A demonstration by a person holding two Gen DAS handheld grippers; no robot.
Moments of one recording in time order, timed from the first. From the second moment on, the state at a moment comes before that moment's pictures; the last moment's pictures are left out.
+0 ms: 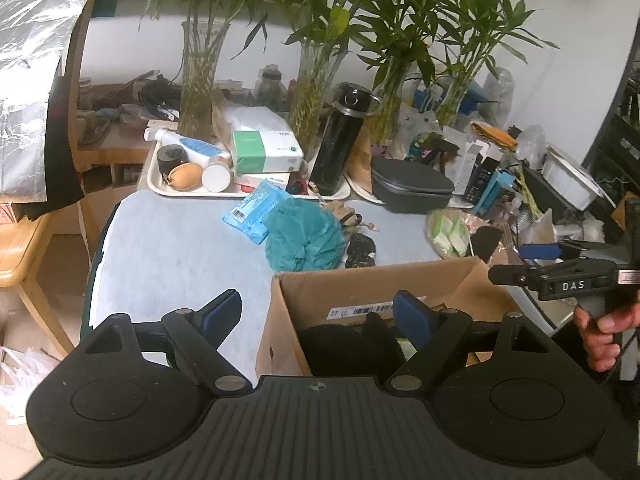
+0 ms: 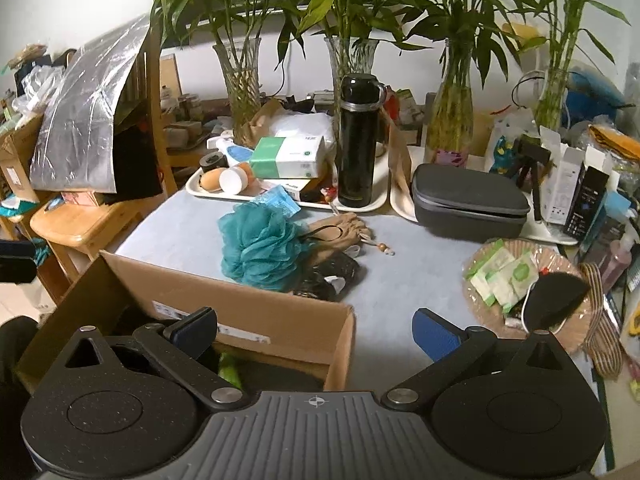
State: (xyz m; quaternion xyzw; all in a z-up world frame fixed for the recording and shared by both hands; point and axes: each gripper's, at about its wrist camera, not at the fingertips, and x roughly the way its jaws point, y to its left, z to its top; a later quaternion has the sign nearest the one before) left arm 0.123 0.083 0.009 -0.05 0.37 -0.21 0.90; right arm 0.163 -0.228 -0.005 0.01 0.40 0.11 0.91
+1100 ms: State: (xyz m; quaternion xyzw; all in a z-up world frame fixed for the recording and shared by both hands) left arm 0.207 0.088 -0.021 -0.08 0.36 -0.24 0.90; right arm 0.291 -0.261 -0.074 0.04 0.44 0.16 0.88
